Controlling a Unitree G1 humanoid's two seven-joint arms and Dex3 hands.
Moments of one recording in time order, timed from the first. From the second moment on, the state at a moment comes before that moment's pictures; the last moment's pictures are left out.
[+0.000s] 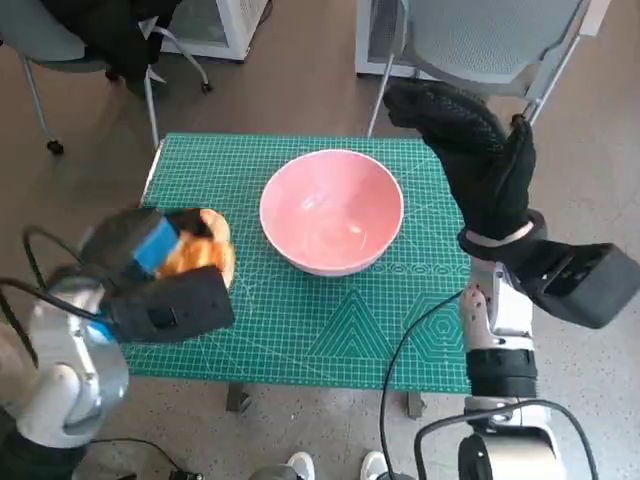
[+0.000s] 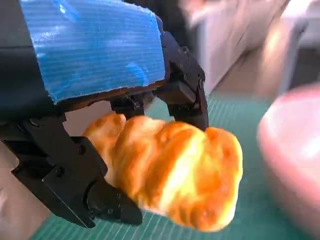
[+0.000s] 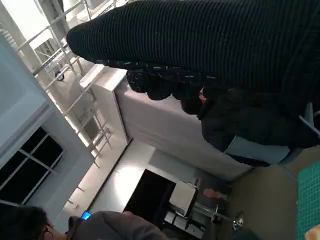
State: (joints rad) left arm -0.45 0.70 -0.18 -0.41 0.85 0.61 -0.62; right arm -0.80 -0.07 -0.16 0.57 0.39 -0.61 0.67
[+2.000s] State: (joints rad) left arm -1.19 0.25 -0.45 0.68 0.81 0.27 -0.35; right arm -0.77 -0.10 -0.18 0.51 0.42 -0.59 0.68
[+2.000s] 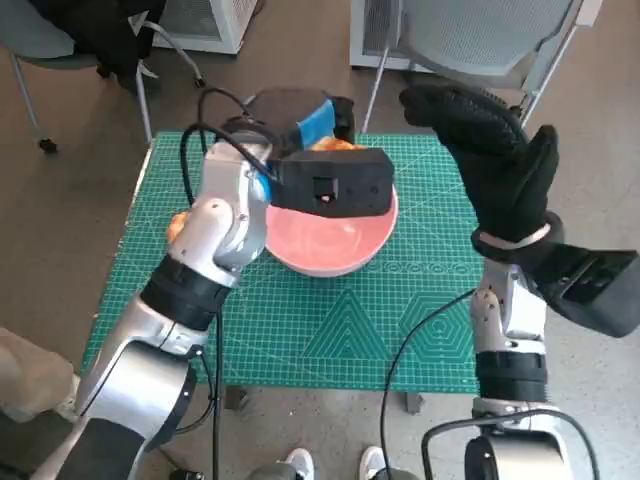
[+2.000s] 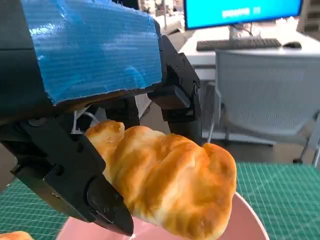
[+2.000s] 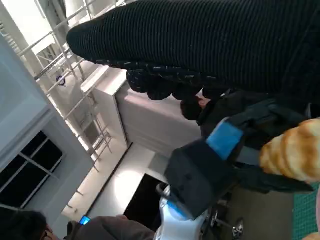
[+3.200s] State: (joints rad) left arm -1.20 0.29 -0.46 0.70 0.70 0.22 -0.49; right arm -0.76 -0.10 -0.17 0.49 0.39 -0.59 0.63
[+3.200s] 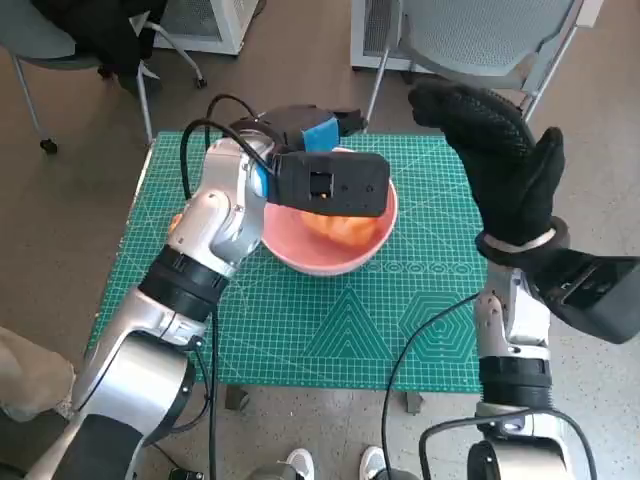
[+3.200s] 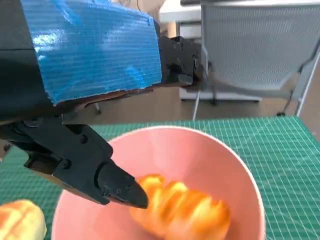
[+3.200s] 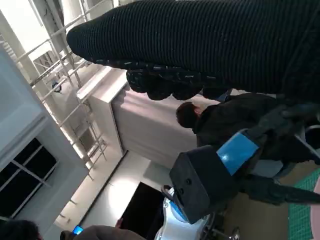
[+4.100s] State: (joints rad) left arm -0.79 0.48 -0.18 -0.21 0.64 0.41 -0.59; right arm -0.75 -0.09 -0.15 0.45 0.39 -0.60 0.63
